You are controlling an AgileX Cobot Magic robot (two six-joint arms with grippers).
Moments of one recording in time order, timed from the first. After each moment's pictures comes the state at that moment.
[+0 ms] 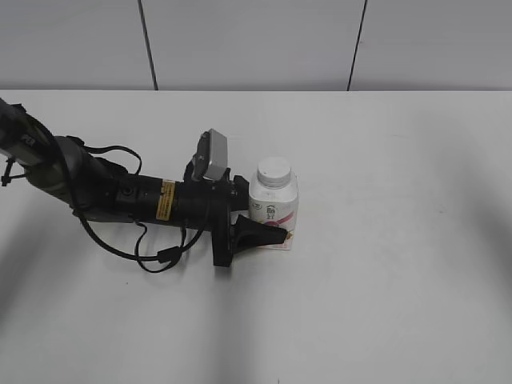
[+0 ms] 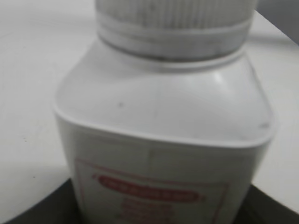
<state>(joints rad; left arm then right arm) -0.34 2.41 -1.23 1.43 -1.14 -0.56 -0.01 1.19 -1.18 0.29 1.21 0.09</state>
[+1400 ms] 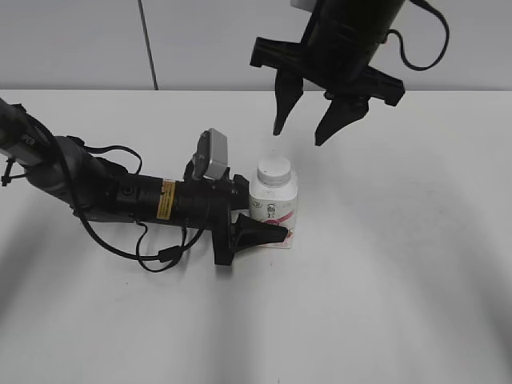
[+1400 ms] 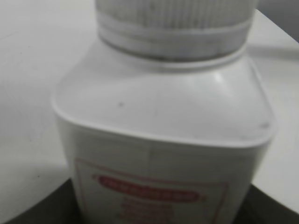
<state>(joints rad) -0.34 2.41 -1.23 1.41 -1.13 -0.56 0.53 1.96 -1.74 0.26 1.22 0.48</state>
